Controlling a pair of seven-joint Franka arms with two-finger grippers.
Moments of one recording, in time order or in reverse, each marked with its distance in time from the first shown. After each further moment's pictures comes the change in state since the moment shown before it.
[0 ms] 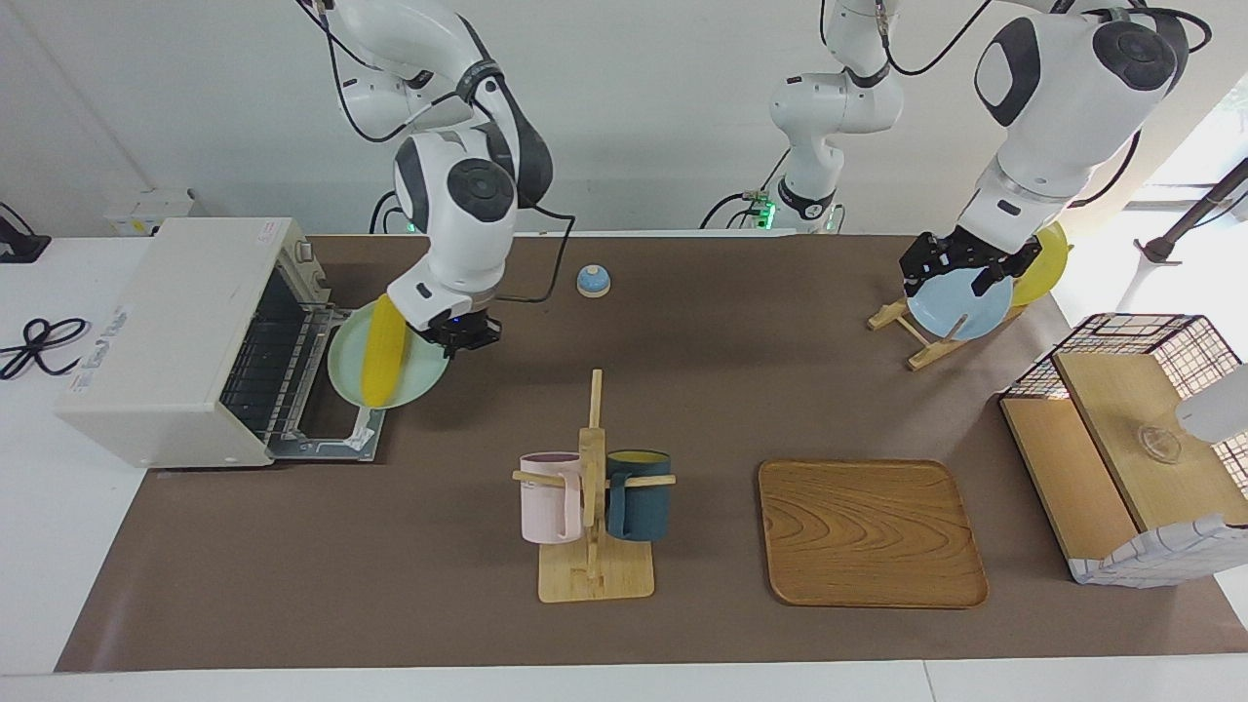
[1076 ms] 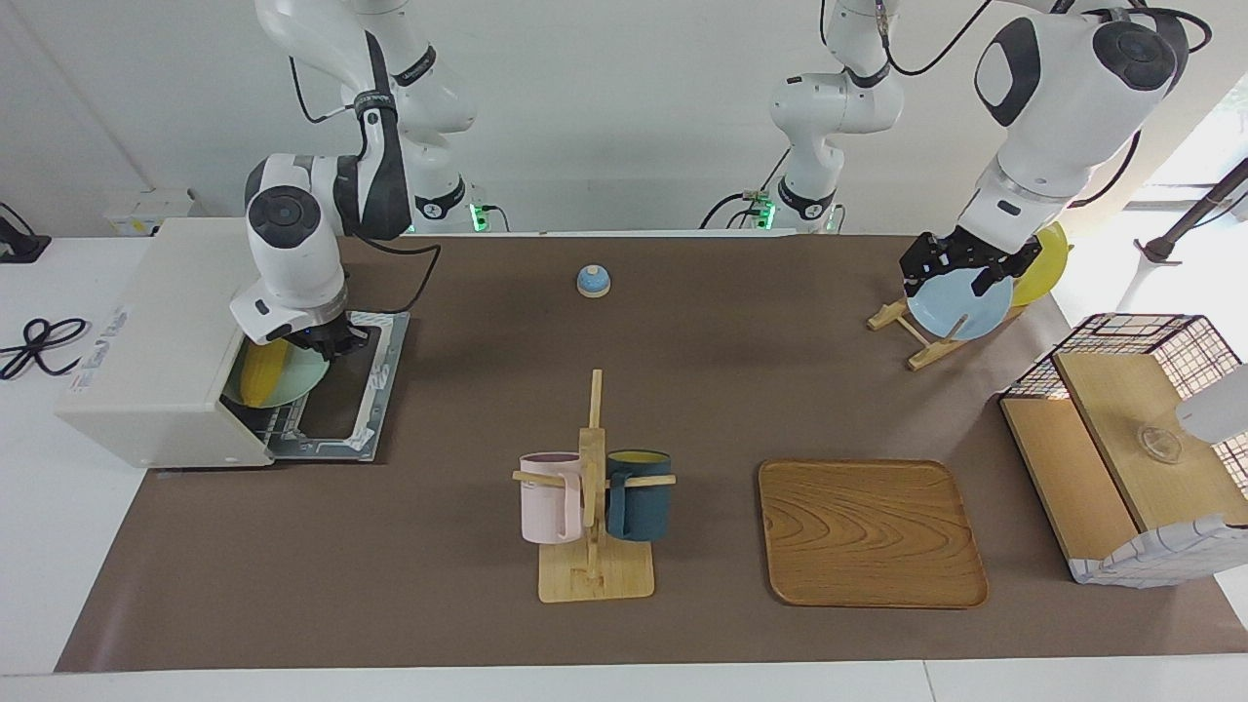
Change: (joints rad) left arm 0.000 0.000 0.000 0.000 0.000 0.000 0.000; right arm -0.321 -0.088 -0.002 -0.230 0.000 0.202 -0.277
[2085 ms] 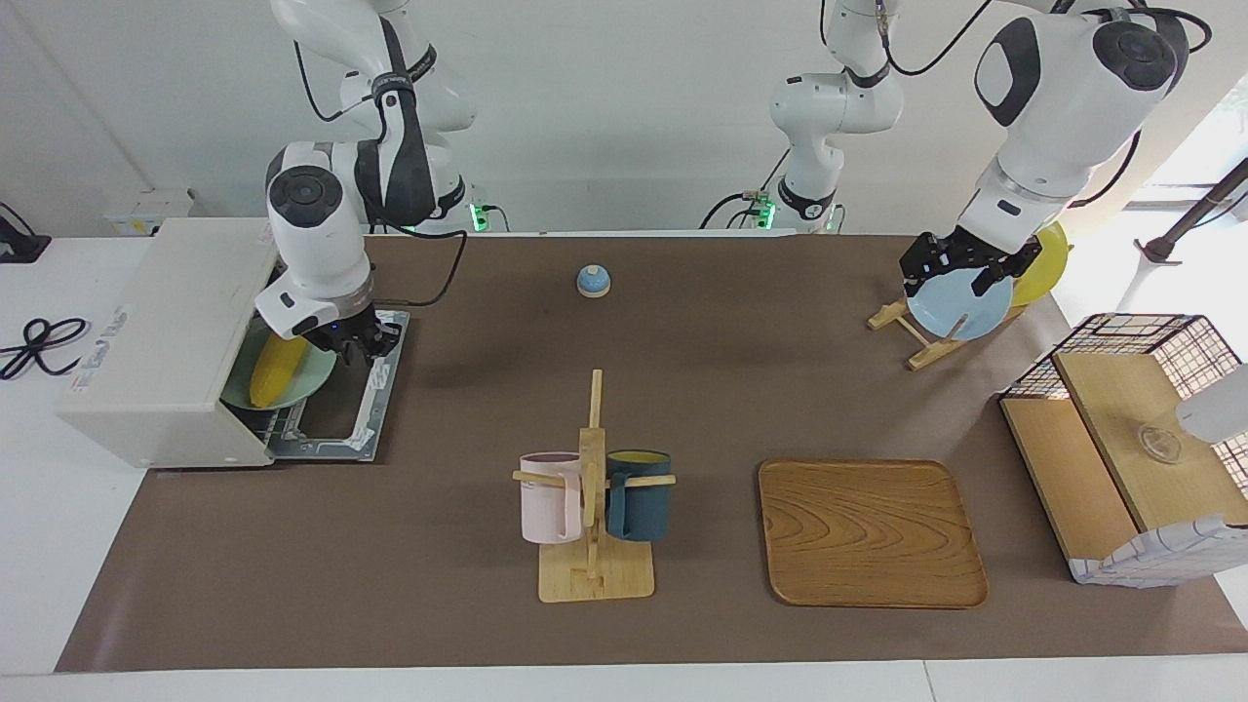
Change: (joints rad) left arm 0.000 0.000 0.000 0.000 0.000 0.000 0.000; right arm 0.097 0.001 0.016 0.058 0.121 0.028 0.038
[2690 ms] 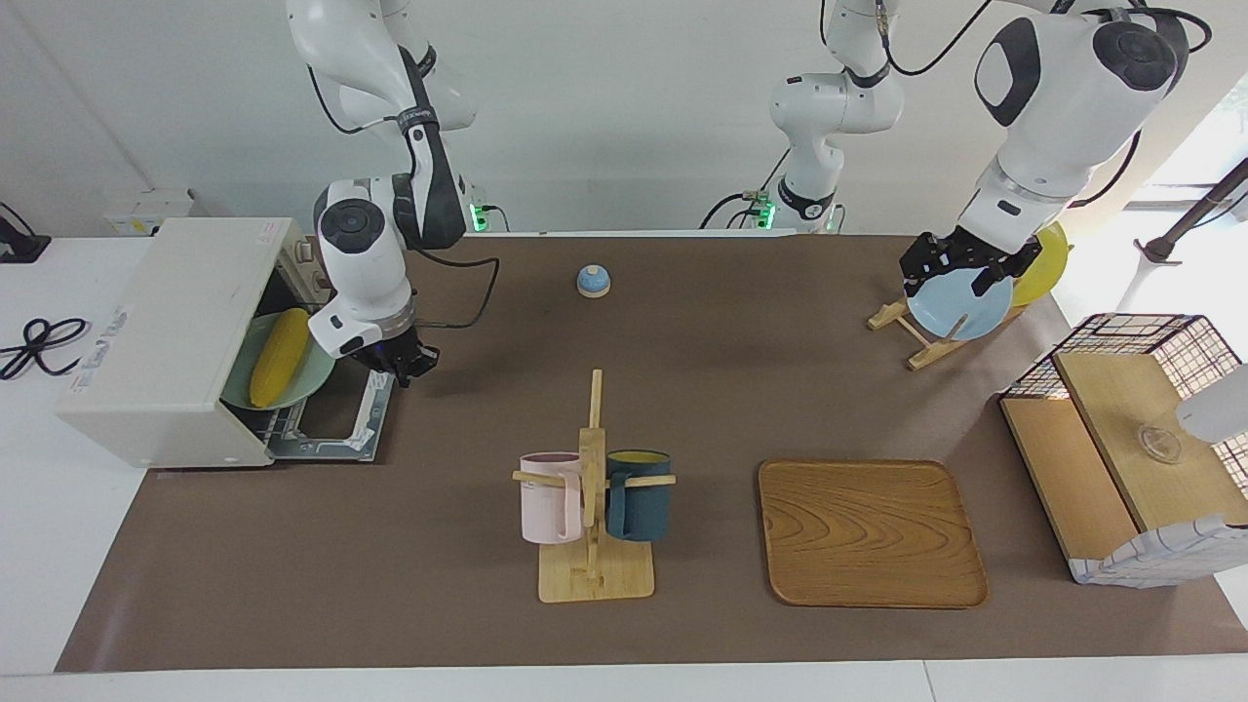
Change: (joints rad) left arm 0.000 0.000 0.000 0.000 0.000 0.000 0.000; right arm 0.011 0.041 0.000 -0.176 0.016 0.259 0.086
